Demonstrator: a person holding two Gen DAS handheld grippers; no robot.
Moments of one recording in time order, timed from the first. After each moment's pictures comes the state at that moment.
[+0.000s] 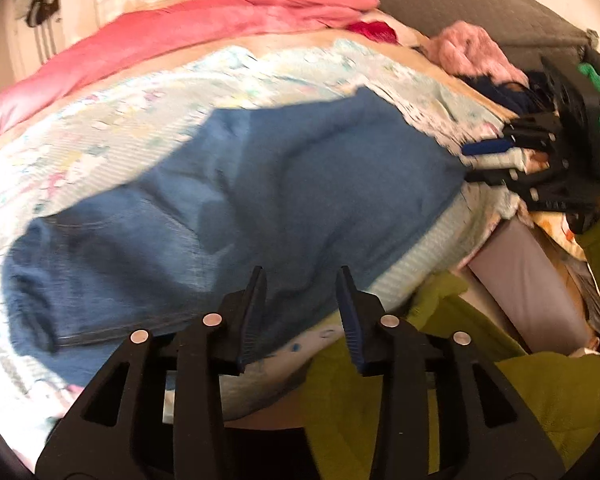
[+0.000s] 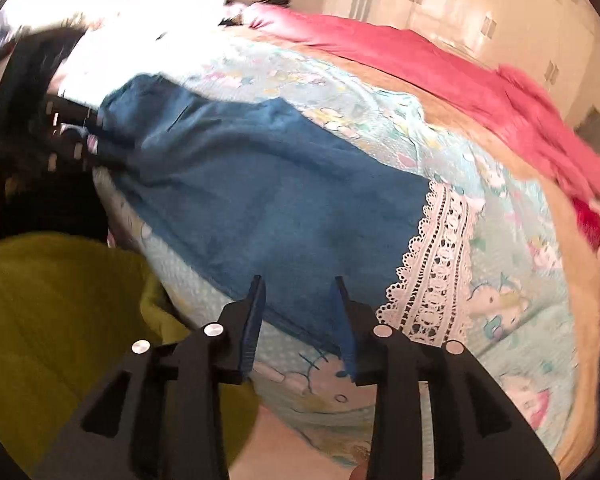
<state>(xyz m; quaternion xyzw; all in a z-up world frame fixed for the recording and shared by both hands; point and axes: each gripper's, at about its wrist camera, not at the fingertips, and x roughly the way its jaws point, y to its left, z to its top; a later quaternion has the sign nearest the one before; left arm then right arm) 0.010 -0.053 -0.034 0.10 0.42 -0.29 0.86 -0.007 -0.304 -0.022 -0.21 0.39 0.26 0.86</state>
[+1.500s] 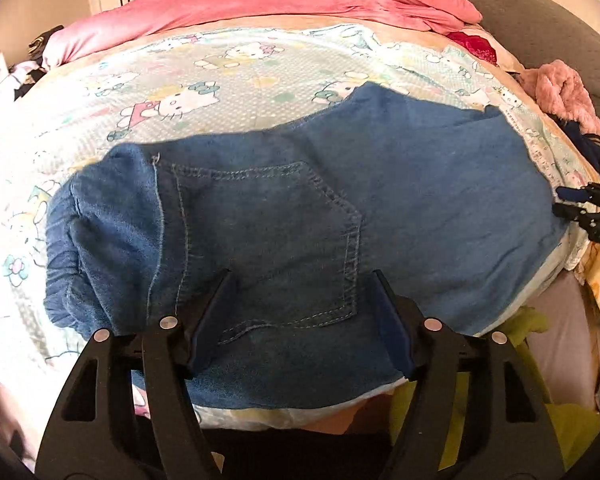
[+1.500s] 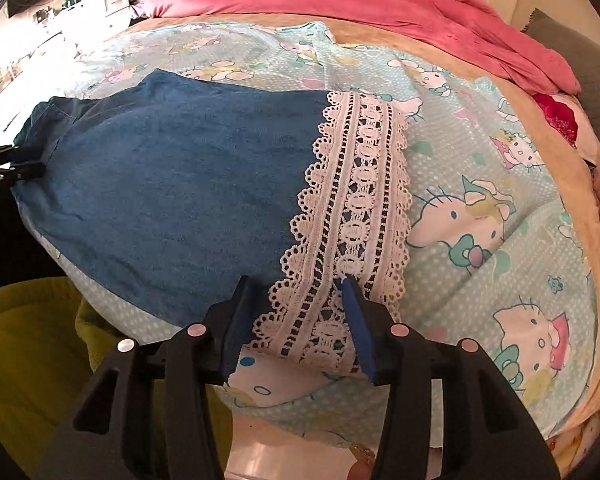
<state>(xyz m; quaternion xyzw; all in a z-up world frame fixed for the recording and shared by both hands) 0.057 0.008 -0.054 0.04 0.46 -0.15 0.87 0.038 -0.354 -0.051 -0.10 0.47 0.14 0.86</state>
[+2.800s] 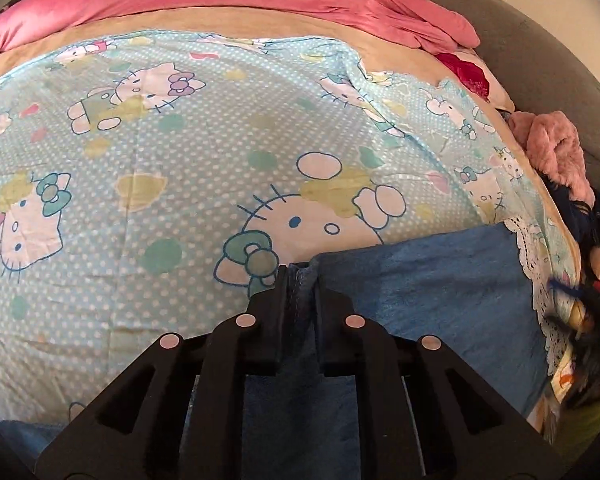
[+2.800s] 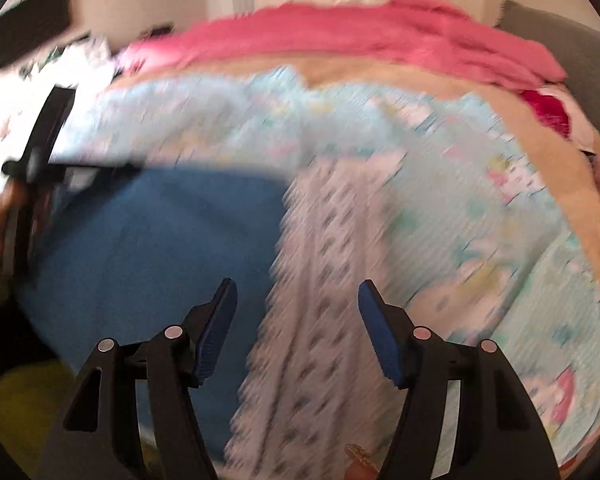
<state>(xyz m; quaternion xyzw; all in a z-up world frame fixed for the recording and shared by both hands) 0.227 -0.069 -0.065 -0.04 0.49 -0.22 0.84 0.100 -0.379 -0.026 -0.02 0.41 0.12 0.90</state>
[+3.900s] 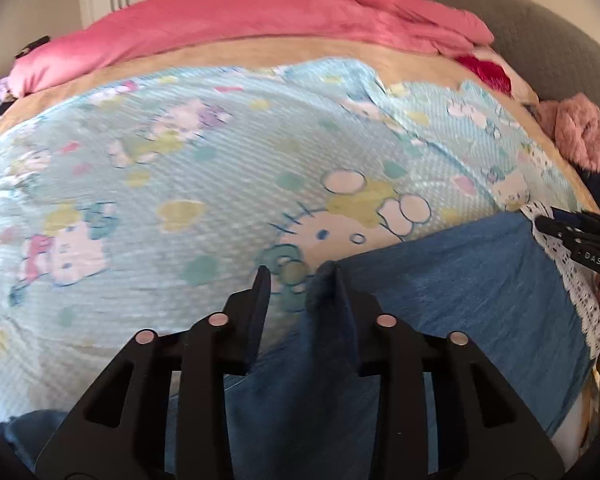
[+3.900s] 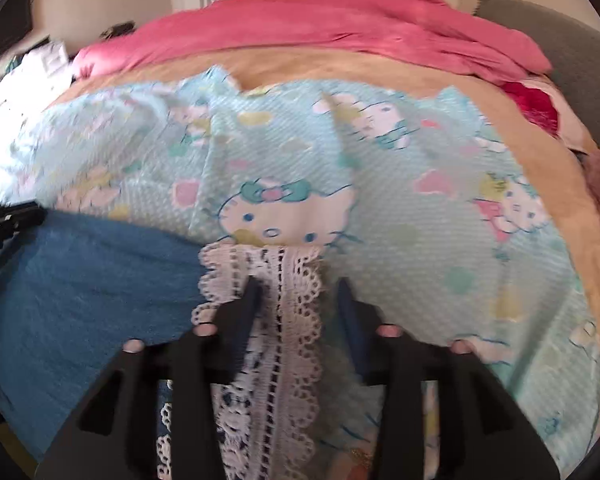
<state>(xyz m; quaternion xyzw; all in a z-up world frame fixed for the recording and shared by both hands) 0.210 -0.067 -0.052 0.02 0.44 -0.15 0.88 0.187 -0.398 -0.045 -0.03 0.43 0.06 0.90</state>
